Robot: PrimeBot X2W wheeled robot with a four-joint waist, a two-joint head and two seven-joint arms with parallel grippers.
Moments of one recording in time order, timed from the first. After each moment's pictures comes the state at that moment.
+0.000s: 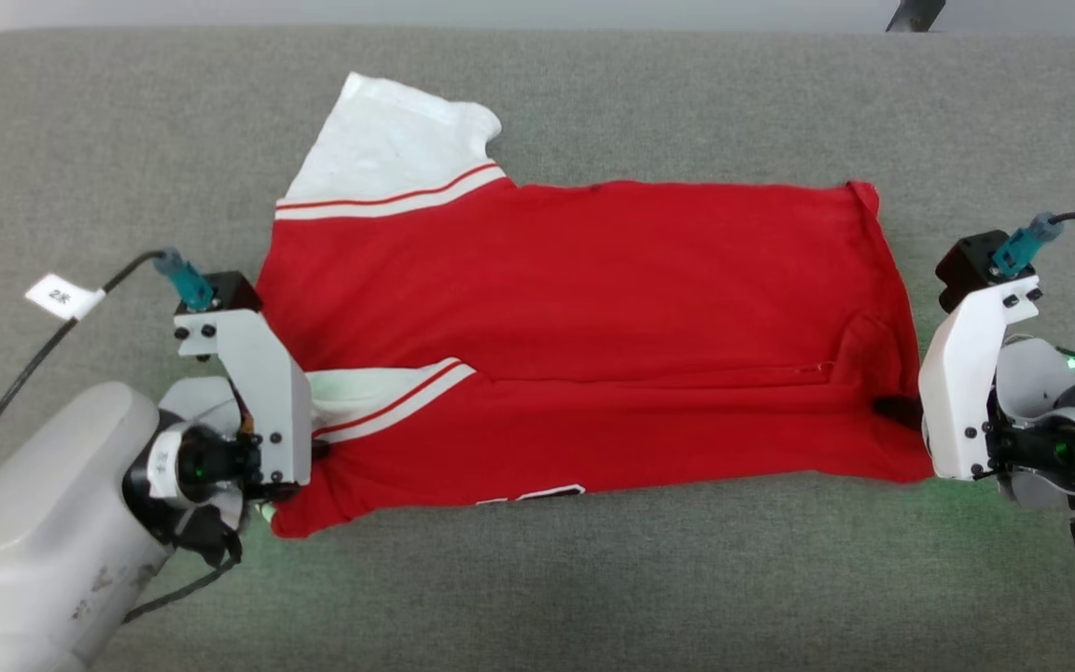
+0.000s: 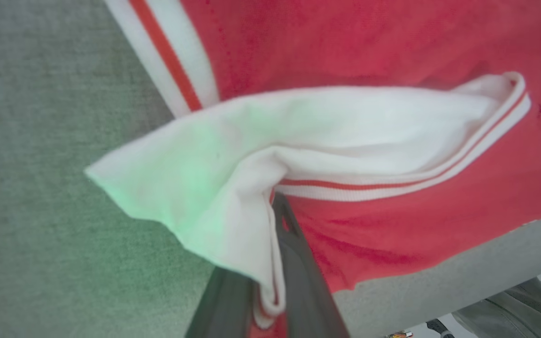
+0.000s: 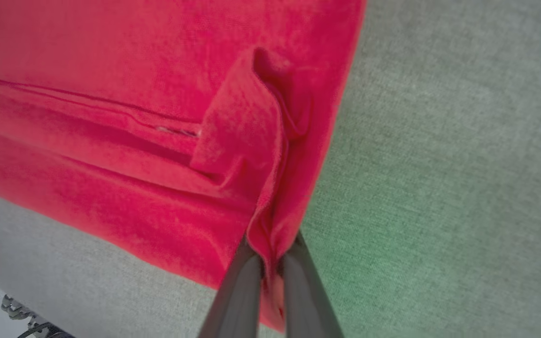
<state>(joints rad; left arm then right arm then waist) -0.77 0.66 -0.80 0.34 -1.19 0.31 0.86 -0.65 -0.43 0.37 0.38 0.72 0.13 0.96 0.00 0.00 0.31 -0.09</state>
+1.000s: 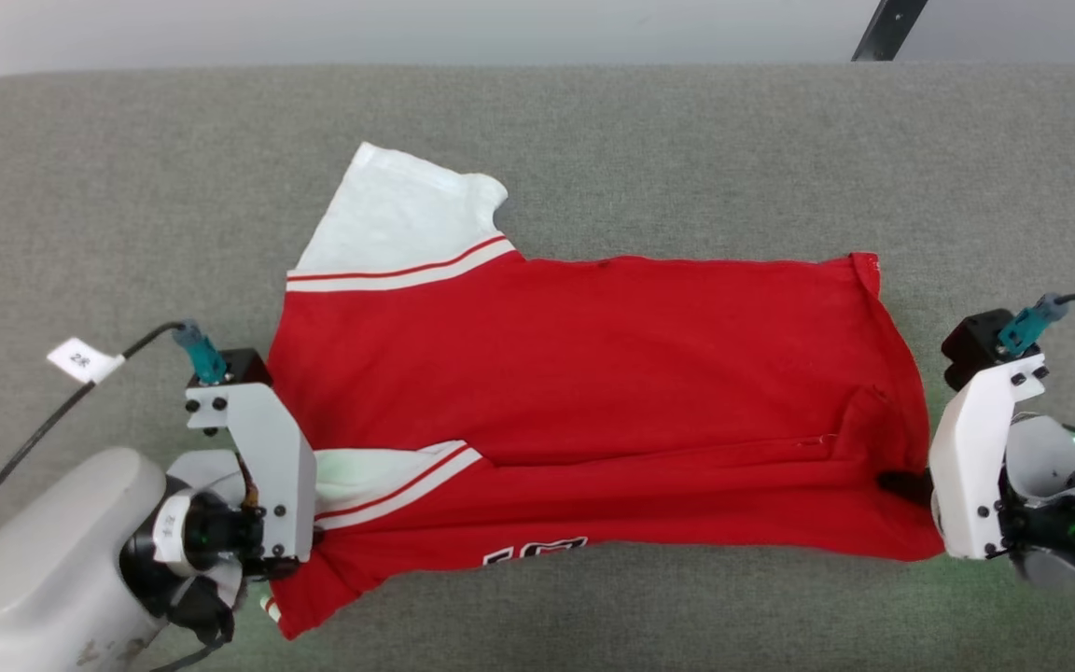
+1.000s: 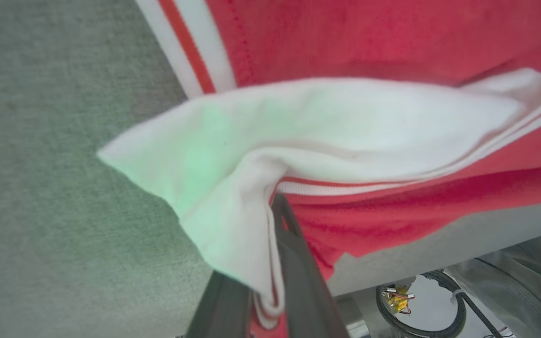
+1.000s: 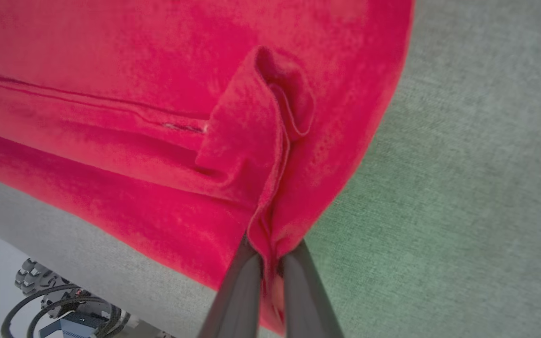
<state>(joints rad) -0.67 0.74 -0.83 0.16 -1.21 0.41 0.94 -0.47 -0.46 0.31 0.22 0.74 0.13 1.01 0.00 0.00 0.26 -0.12</state>
